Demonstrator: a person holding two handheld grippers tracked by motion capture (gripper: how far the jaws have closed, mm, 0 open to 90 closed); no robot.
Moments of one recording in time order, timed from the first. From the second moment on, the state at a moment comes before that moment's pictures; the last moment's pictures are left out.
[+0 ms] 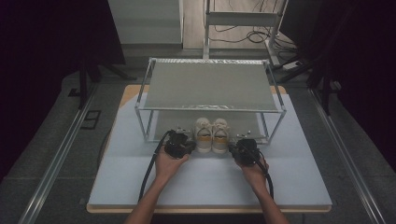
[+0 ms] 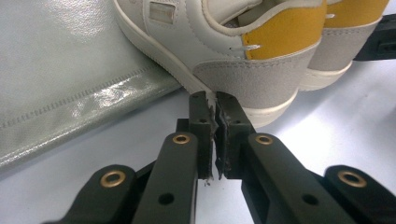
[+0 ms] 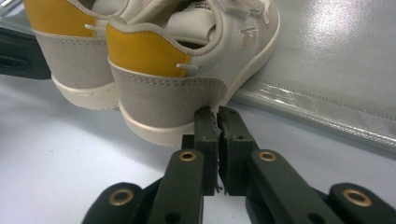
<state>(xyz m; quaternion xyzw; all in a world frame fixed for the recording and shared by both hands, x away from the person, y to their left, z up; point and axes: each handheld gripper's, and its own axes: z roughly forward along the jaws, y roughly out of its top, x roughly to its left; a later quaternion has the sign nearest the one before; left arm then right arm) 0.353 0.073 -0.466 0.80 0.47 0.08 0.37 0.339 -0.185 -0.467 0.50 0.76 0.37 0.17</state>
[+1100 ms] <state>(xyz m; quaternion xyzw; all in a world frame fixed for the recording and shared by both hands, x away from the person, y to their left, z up) 0.339 0.058 -0.458 0.81 0.44 0.07 0.38 0.325 -0.171 -0.459 0.46 0.77 0.40 0.15</state>
